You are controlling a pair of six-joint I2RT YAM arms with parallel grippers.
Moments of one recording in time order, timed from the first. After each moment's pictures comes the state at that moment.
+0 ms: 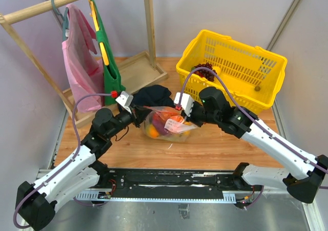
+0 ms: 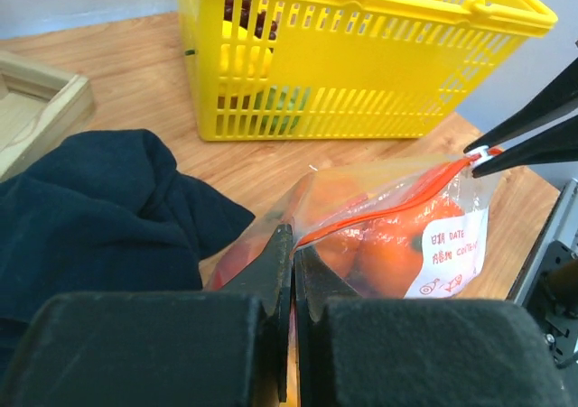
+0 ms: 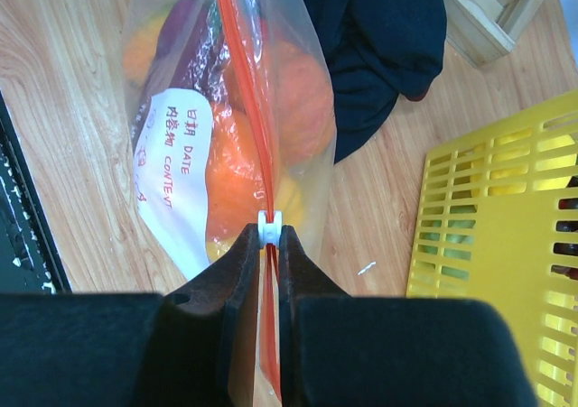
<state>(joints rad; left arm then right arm) -0.57 0.76 0.48 0.27 0.23 -0.27 0.85 1.11 1.15 -0.67 -0.13 -0.47</state>
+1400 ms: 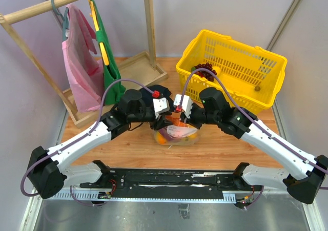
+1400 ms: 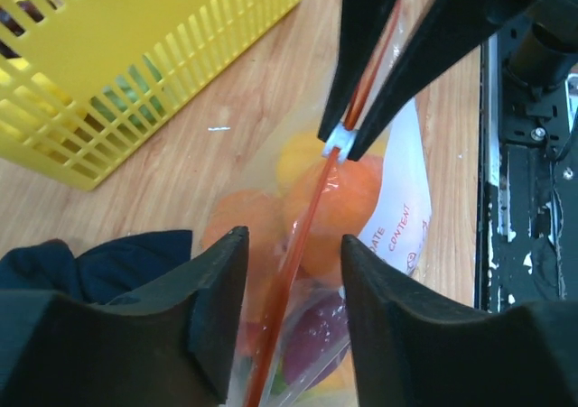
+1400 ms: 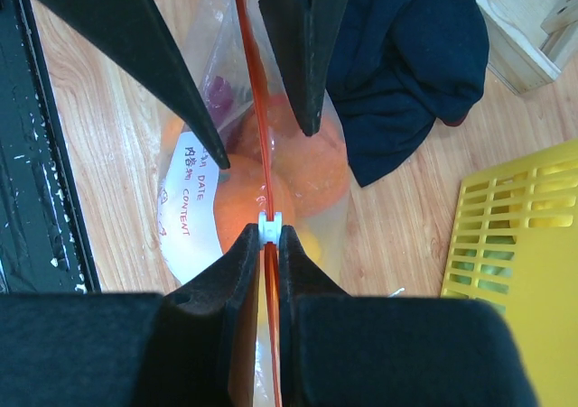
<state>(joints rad) -0.72 1.13 0.84 -0.05 0.57 0.29 0.84 1.10 1.12 -0.64 -0.26 -0.45</state>
